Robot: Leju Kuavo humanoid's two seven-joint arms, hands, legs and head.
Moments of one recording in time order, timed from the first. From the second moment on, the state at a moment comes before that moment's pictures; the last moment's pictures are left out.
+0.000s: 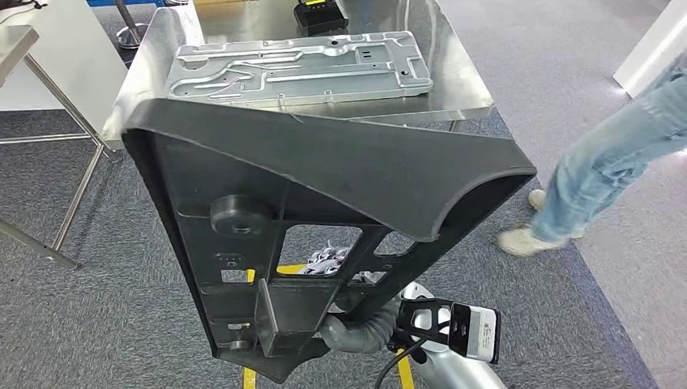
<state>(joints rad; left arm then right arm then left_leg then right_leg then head) -0.09 -0.03 1.26 -0.22 -0.93 -0.08 -0.32 -0.29 0.05 0.64 -1.70 -0.07 0.55 -0.68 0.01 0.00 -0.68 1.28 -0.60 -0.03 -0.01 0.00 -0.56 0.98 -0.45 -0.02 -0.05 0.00</state>
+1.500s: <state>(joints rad) -0.09 -0.02 1.26 -0.22 -0.93 -0.08 -0.32 -0.30 0.07 0.62 -1.71 -0.08 0.56 -0.68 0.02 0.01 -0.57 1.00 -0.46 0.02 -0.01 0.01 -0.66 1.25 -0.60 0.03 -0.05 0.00</state>
